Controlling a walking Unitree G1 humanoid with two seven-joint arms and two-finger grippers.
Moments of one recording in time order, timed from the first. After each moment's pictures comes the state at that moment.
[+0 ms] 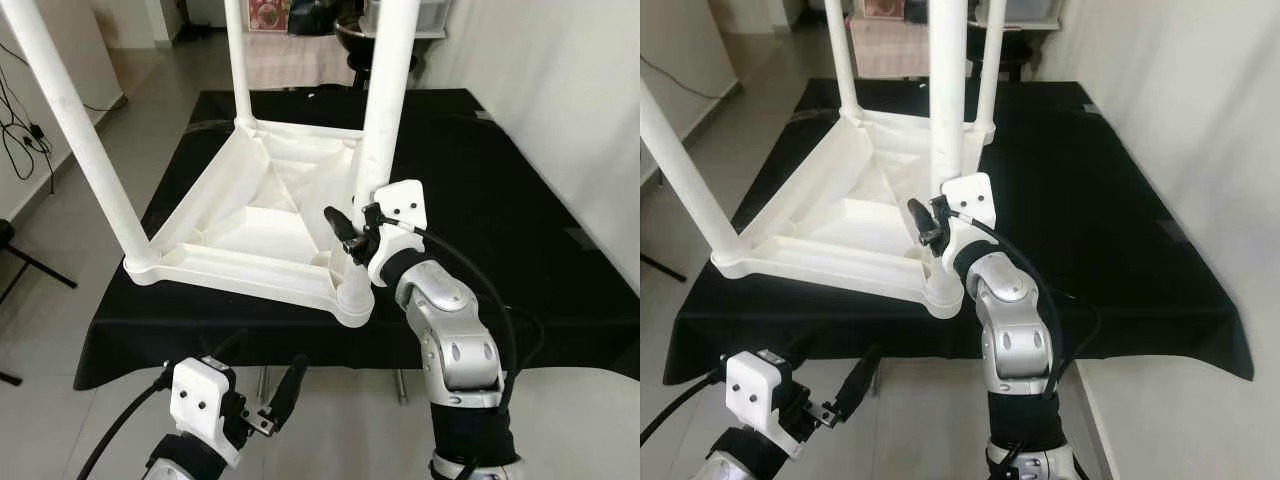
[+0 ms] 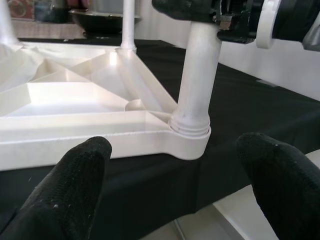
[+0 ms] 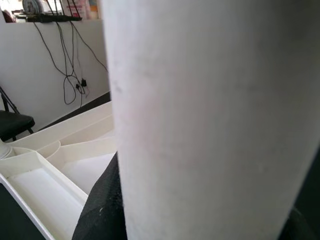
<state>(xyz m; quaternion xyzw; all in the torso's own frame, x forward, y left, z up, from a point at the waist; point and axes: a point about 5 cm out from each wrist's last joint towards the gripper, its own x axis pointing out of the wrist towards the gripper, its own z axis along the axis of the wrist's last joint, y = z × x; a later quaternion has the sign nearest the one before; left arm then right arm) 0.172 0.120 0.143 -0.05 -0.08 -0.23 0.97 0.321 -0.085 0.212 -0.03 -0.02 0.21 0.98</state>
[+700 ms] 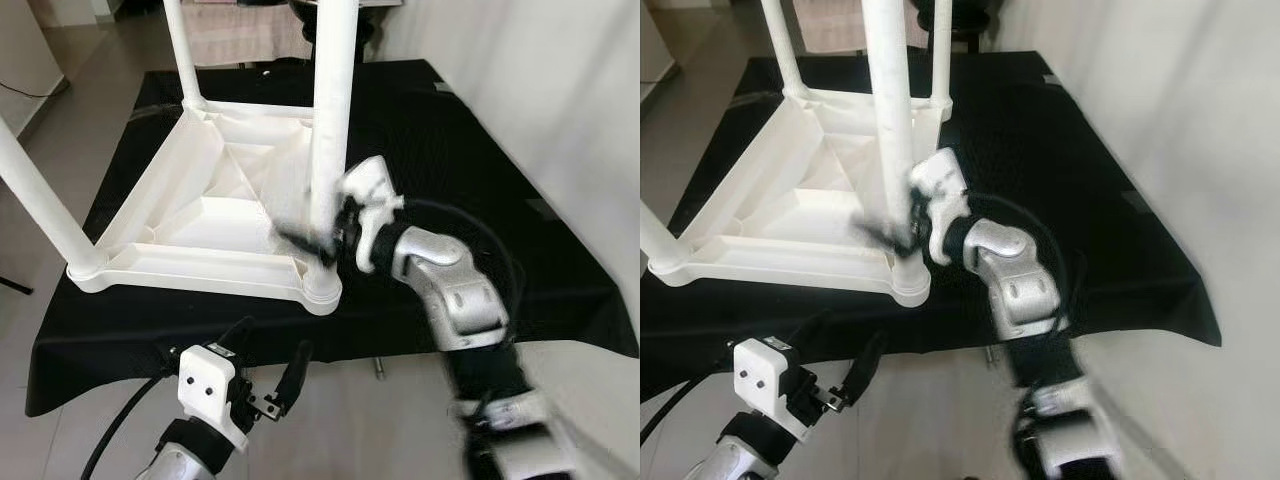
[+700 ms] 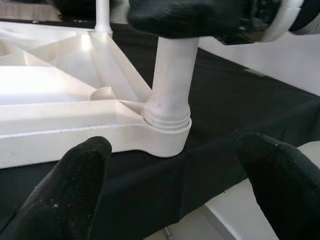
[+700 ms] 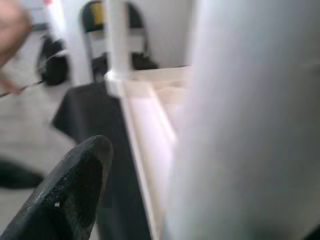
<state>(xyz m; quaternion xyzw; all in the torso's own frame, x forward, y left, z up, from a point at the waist) 0.174 0.117 0.141 -0.06 -0.08 -0.23 0.97 0.332 -0.083 0.229 -0.13 -0.01 0.56 0.82</state>
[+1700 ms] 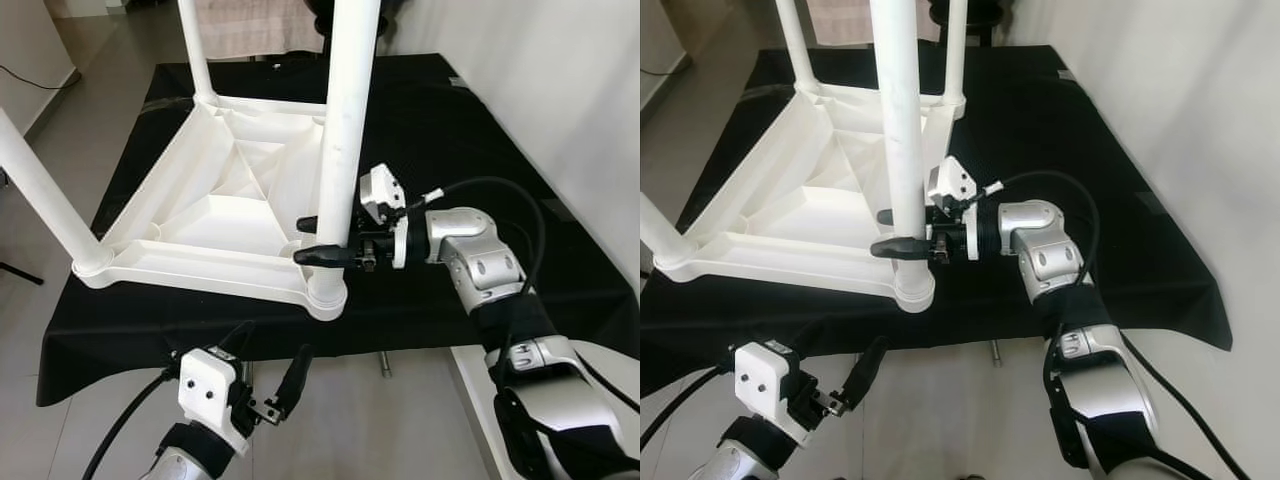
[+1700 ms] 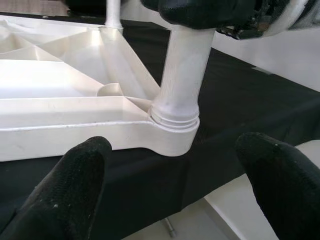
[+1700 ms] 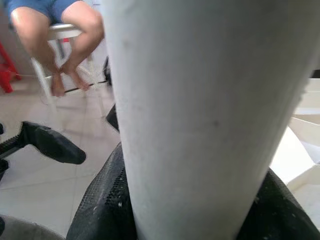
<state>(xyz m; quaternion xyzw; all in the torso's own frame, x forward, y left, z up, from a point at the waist) 0.172 0.115 0.139 -0.06 -0.07 -0.23 0.97 0.348 -0.108 0.228 -0.11 -0.02 0.64 0.76</state>
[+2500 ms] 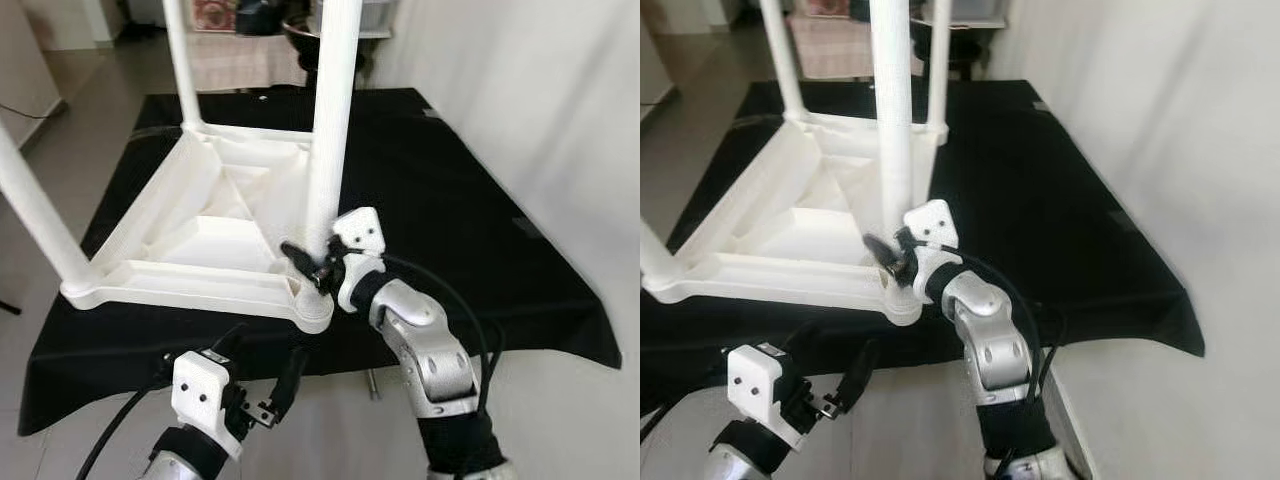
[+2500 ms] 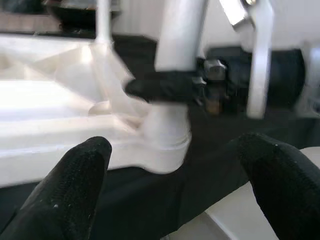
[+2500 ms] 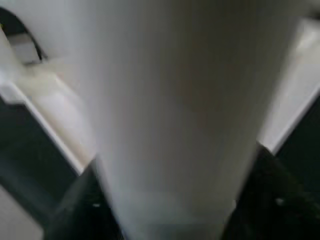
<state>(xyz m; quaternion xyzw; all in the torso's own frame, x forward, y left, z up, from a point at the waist) 0.176 0.118 0.143 -0.06 -0.09 -0.22 0.97 0.314 -0.068 0.167 -0.03 0.06 0.32 0.94</state>
